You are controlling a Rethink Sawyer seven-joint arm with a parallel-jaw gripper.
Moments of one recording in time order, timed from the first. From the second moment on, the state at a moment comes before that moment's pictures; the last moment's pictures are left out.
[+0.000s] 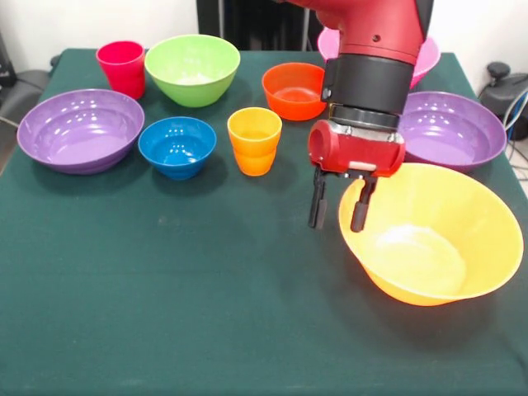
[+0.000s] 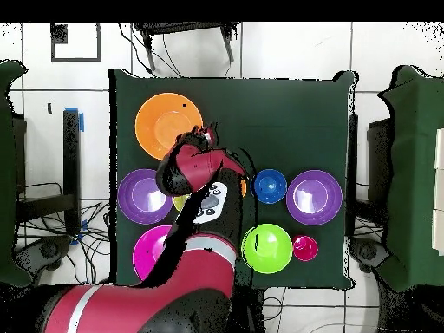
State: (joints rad) arm 0.07 -0.34 -0.22 1.38 -0.25 -0.03 1.76
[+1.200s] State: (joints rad) arm 0.16 -0.42 -0.19 1.50 -0.15 0.08 1.76
